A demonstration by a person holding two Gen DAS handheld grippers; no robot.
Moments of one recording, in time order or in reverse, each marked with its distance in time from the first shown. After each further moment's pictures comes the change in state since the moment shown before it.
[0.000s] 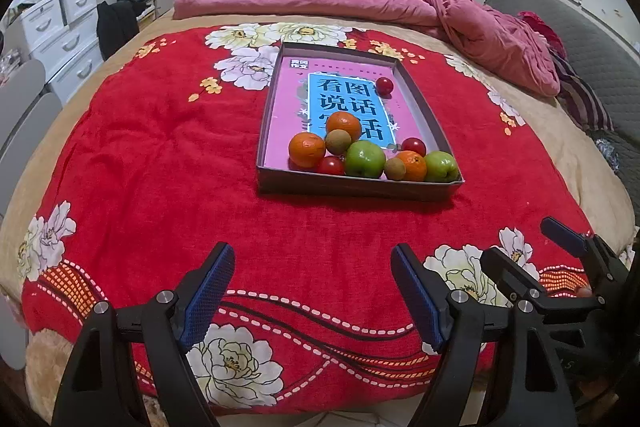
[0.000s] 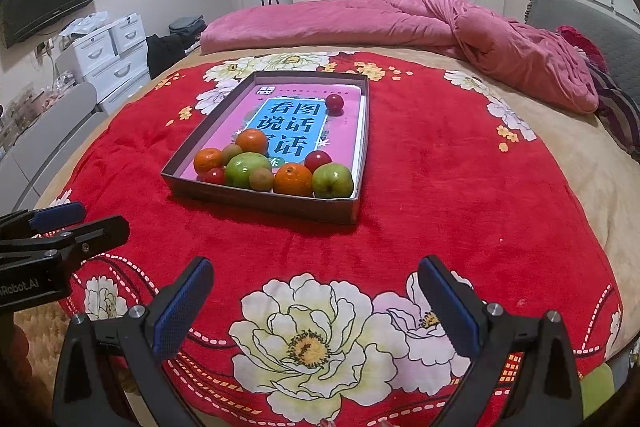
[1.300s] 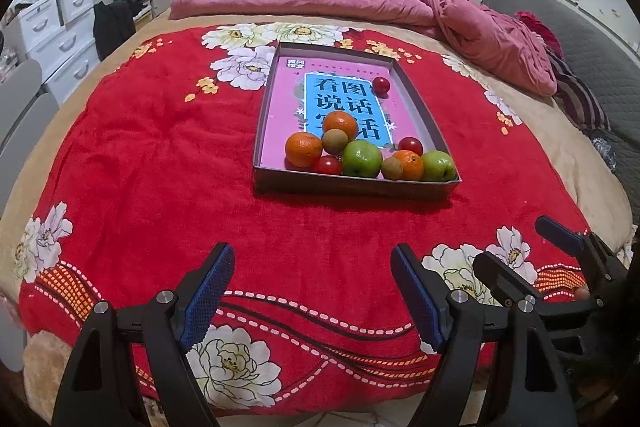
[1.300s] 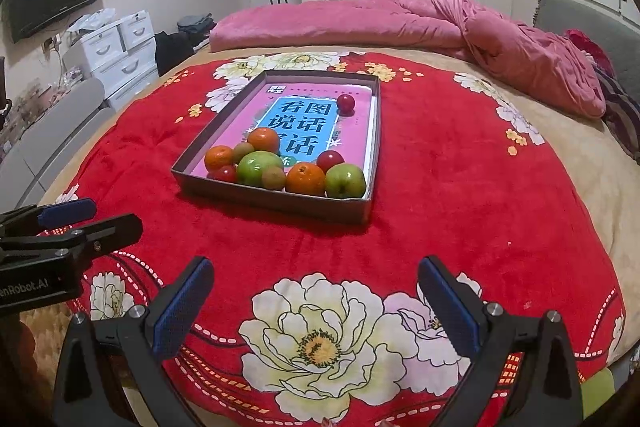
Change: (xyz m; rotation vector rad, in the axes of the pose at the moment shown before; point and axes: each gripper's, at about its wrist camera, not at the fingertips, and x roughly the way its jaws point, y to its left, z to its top) left arm 0.000 -0.002 0.000 0.004 -0.002 -0.014; right arm -0.001 0.008 0.001 -0.019 0.003 0.022
